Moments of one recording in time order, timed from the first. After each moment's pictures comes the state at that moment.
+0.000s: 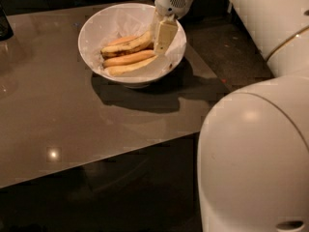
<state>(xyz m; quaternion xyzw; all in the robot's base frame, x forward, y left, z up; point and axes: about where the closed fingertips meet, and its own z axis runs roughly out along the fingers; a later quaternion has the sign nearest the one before) 0.654 -0.030 0.945 -0.73 0.67 0.06 0.16</state>
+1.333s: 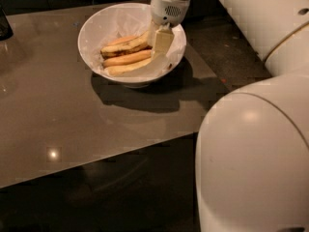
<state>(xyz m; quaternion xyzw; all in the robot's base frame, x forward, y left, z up) 0.643 -0.021 0.925 -0.73 0.67 0.07 0.13</state>
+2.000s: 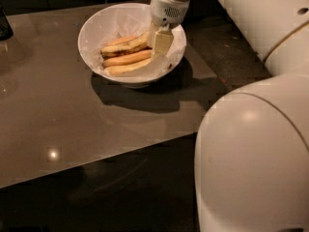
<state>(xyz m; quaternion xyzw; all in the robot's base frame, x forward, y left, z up) 0.641 -0.021 0.923 -0.73 0.67 0.07 0.13</state>
